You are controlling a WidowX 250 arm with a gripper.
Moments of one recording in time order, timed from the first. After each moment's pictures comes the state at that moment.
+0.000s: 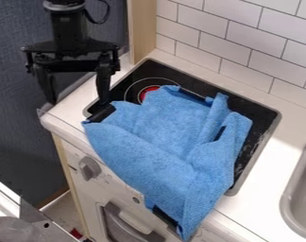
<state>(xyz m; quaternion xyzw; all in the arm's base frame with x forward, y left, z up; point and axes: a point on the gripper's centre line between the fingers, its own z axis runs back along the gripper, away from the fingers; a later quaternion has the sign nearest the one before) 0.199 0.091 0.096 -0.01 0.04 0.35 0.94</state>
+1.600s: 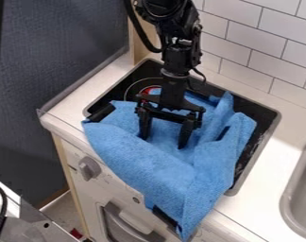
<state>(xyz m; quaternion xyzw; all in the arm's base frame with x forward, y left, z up) 0.302 0.011 -0.032 -0.01 0.11 0.15 0.98</state>
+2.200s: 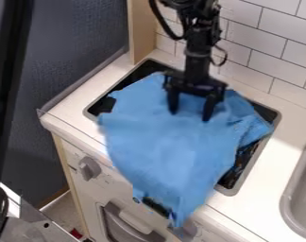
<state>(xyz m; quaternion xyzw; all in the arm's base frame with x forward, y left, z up) 0.378 0.008 -0.028 -0.04 0.03 0.09 0.99</state>
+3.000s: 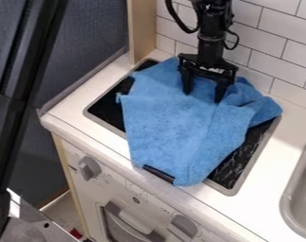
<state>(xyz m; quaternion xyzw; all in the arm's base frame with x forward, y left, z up) 0.418 0.012 -0.024 -0.03 0.01 0.05 1.00</state>
